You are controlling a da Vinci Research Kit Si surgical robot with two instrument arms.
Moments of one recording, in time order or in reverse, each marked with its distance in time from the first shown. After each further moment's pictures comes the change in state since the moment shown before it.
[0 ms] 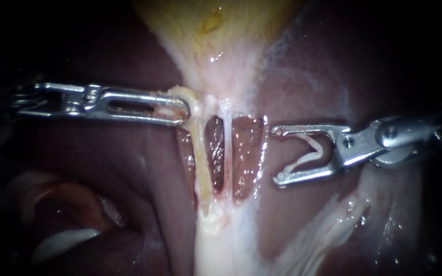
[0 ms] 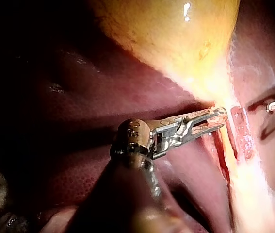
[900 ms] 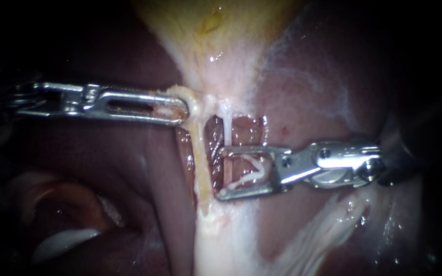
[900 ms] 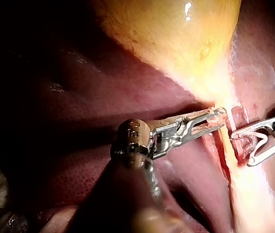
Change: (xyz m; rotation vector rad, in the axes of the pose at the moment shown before) right arm -0.005 -0.001 0.012 0.052 -0.011 0.168; left arm 0.000 0.000 0.000 0.000 -0.002 0.000
